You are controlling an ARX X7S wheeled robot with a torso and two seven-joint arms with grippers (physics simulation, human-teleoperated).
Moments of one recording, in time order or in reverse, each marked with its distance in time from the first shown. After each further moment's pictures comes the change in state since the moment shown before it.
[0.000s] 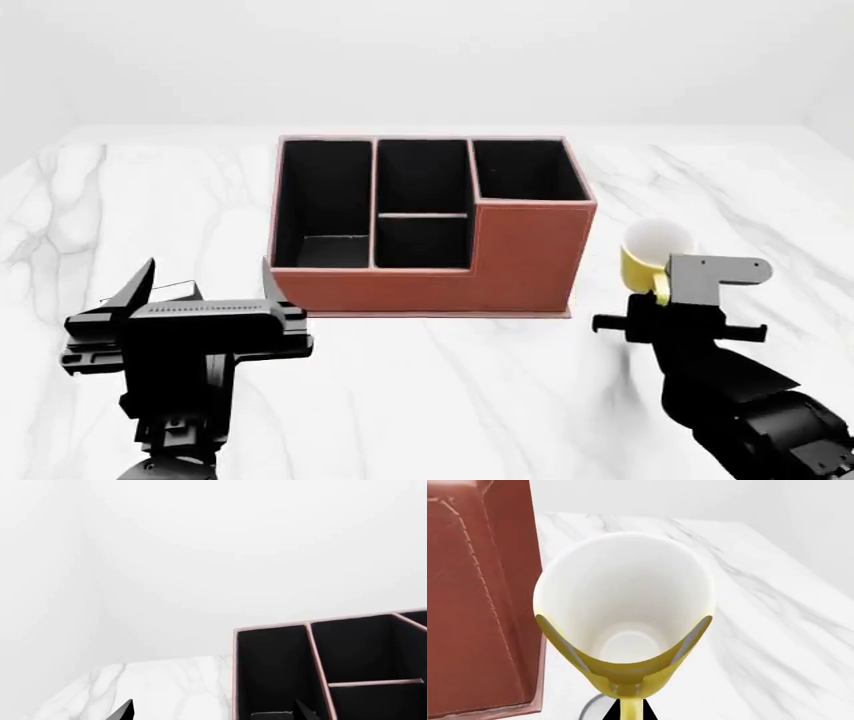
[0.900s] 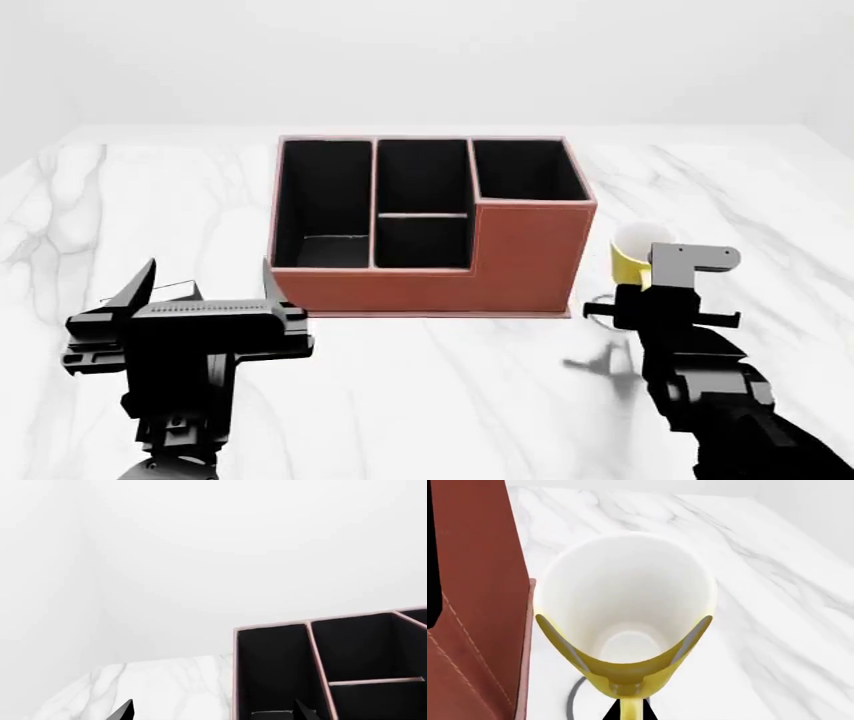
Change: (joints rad) left arm -0.003 -0.015 0.011 -0.004 -0.016 0.001 -0.020; right arm 0.178 -0.371 0.188 0.800 -0.277 -0.075 -0.371
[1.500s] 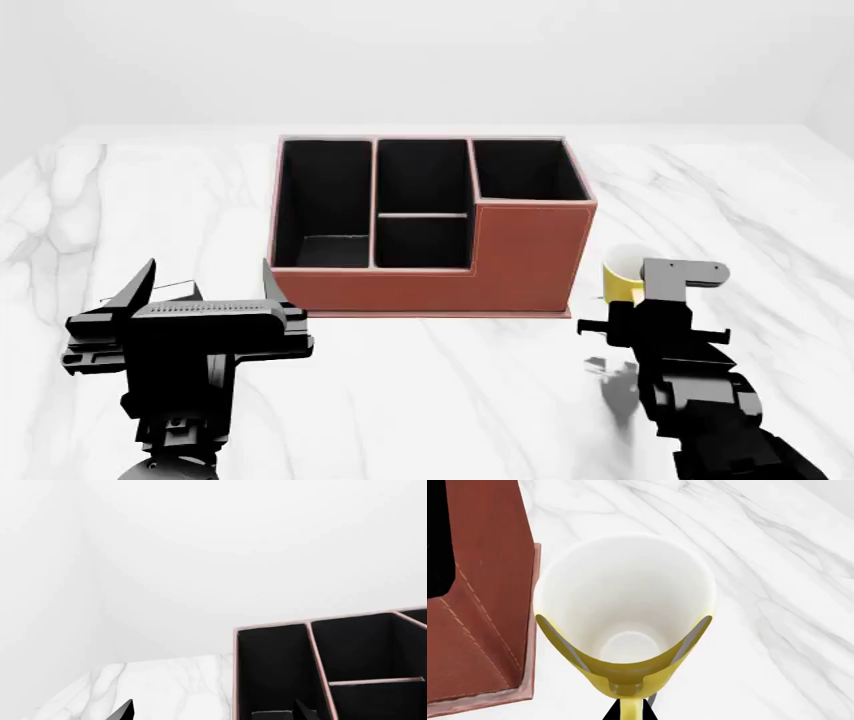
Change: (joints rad) left arm -0.001 -0.009 0.004 -0.001 -0.012 0.002 -0.011; right arm -0.035 -0.051 0.511 0.017 -0.497 0.110 -0.096
